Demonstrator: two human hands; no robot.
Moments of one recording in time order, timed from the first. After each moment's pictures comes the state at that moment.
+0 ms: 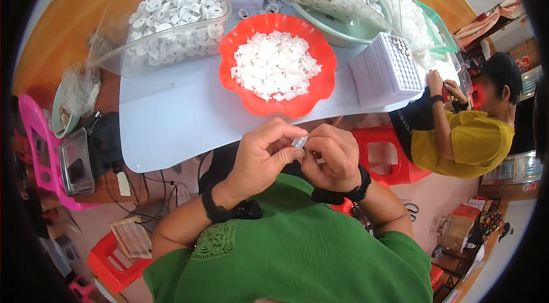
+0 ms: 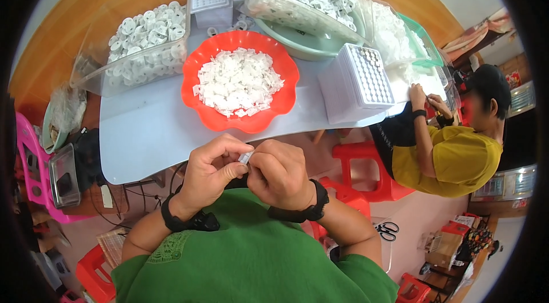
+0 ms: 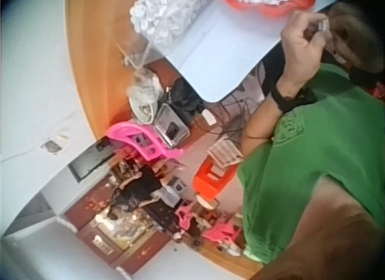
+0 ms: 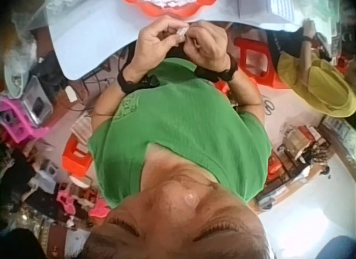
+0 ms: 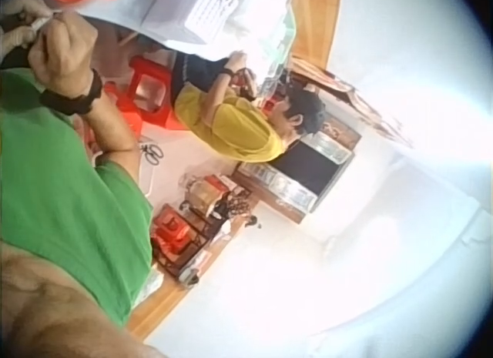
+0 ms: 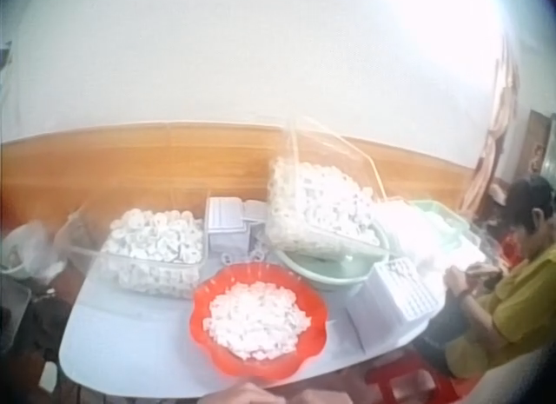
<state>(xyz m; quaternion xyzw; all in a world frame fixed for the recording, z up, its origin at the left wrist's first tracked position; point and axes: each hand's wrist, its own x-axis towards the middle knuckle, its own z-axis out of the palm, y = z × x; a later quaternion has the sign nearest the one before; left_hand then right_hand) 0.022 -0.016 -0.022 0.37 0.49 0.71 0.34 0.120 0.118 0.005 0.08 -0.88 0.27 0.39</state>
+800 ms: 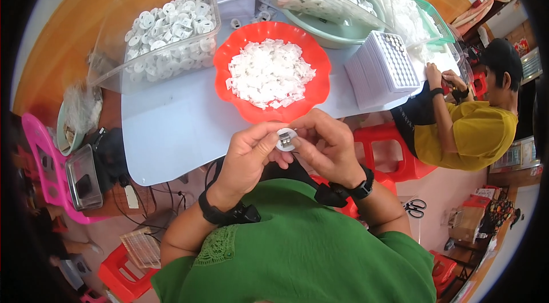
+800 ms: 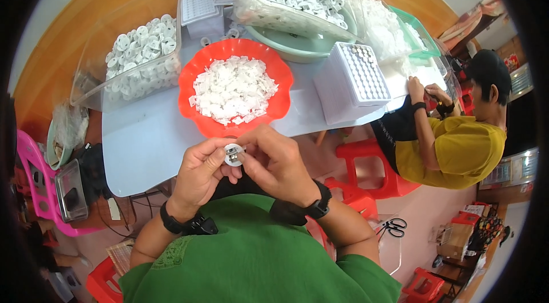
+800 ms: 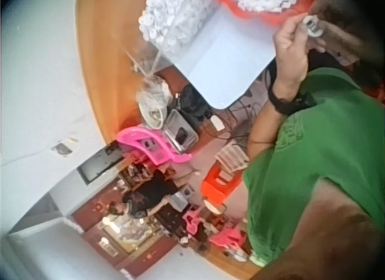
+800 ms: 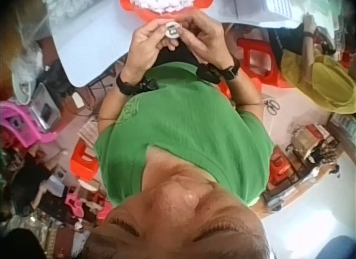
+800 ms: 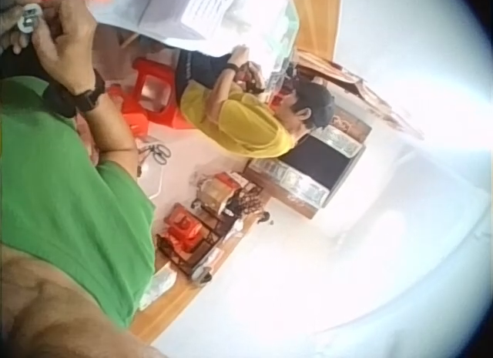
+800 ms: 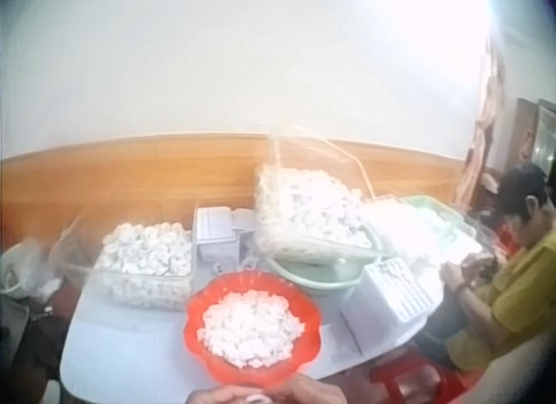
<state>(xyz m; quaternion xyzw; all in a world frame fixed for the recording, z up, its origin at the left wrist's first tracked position) 0.008 -0.020 -0.017 0.23 0.39 0.74 0.50 0.115 0.123 0.014 -0.05 -0.82 0.50 0.26</state>
